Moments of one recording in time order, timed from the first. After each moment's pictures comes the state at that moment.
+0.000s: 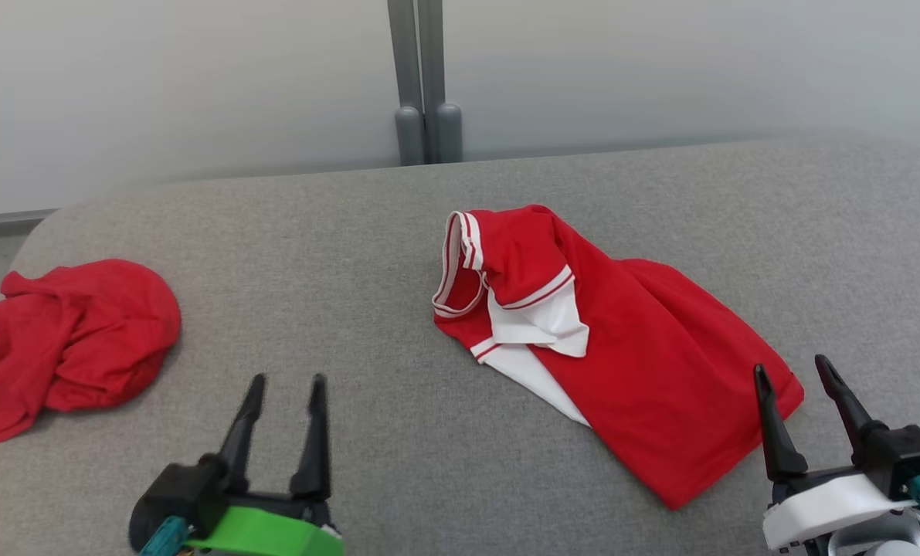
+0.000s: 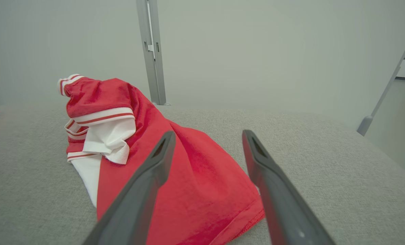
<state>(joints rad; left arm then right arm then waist) 0.06 0.05 -0.13 0.10 -0.31 -0.13 -0.26 0.07 -0.15 -0.04 0.11 0.11 0.13 -0.26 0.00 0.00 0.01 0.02</state>
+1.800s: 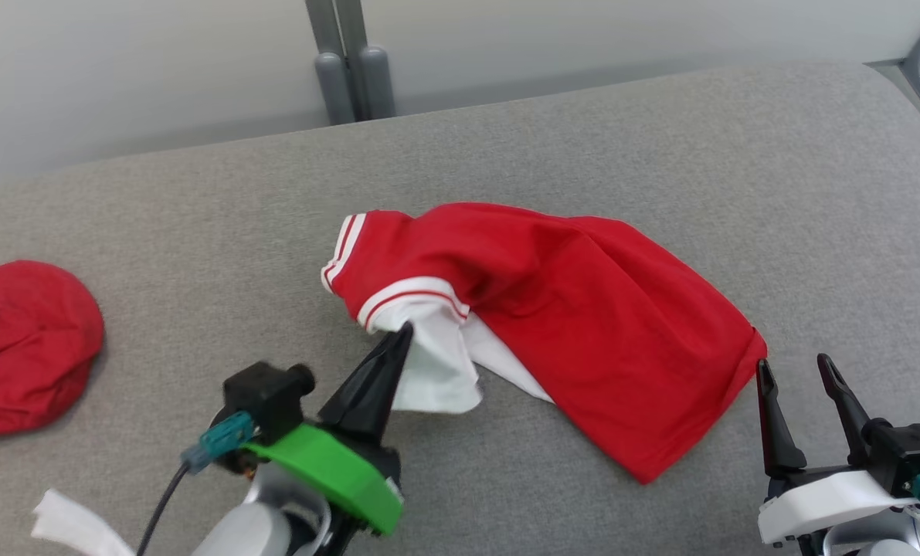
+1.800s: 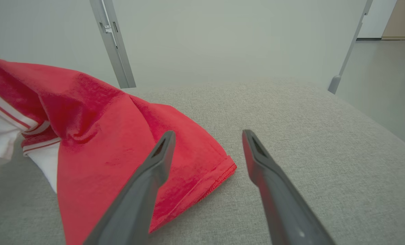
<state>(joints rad) -0.24 0.24 -0.60 0.05 -0.69 -0.02 -0.09 0.05 -0.10 -0.07 0.12 0.14 0.13 -0.26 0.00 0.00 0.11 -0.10</state>
